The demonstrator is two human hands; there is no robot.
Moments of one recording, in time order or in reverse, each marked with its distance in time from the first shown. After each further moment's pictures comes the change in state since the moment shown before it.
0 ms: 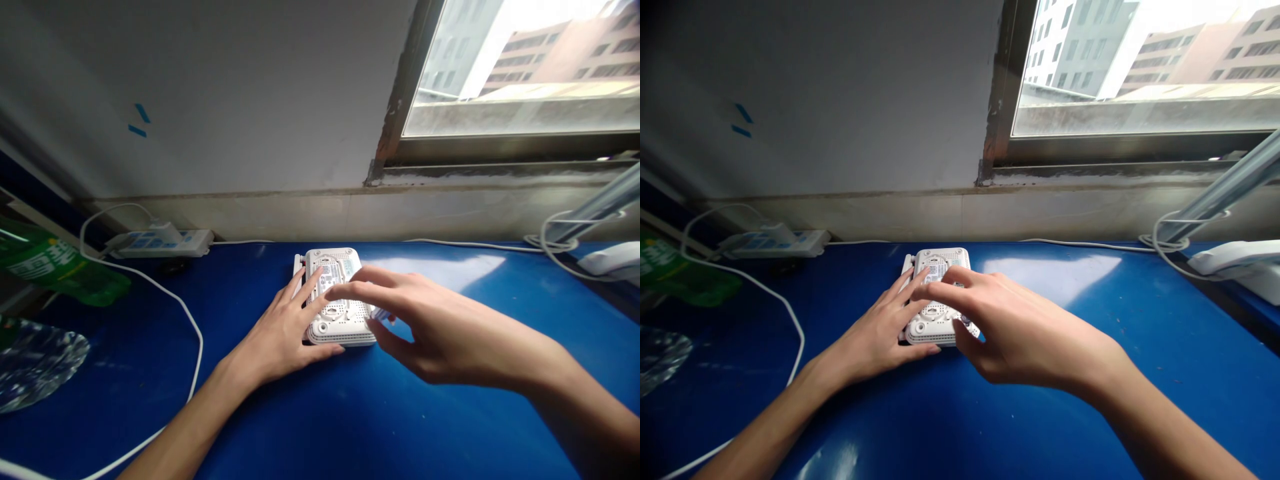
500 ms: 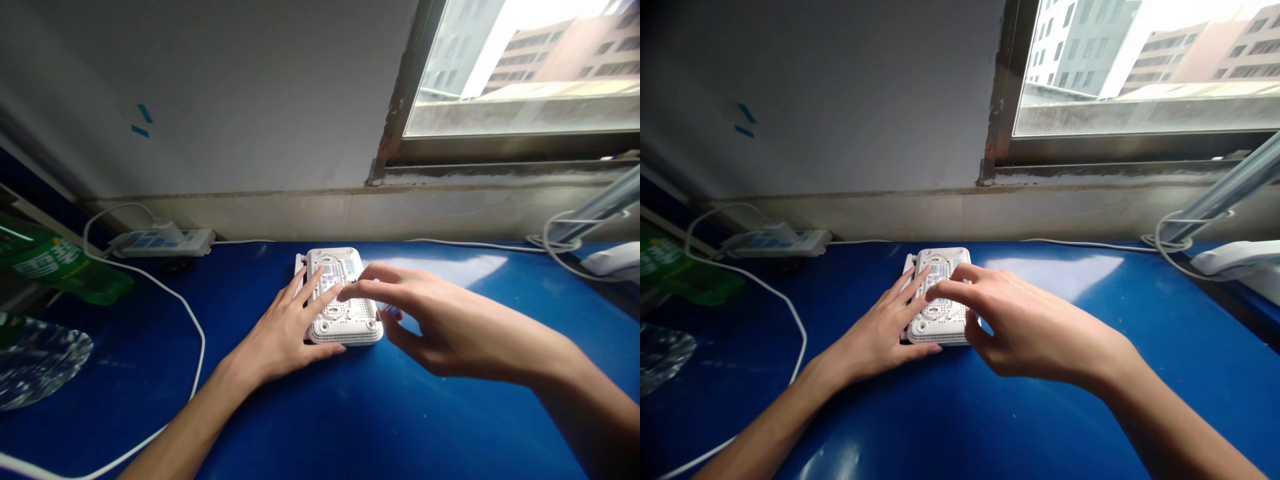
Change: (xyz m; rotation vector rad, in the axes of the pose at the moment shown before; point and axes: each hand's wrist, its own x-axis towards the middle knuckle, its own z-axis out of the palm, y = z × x) left_hand 0.001 -0.002 0.001 0.002 0.011 0.003; right_hand -0.003 0.004 -0.003 -0.038 0.000 0.022
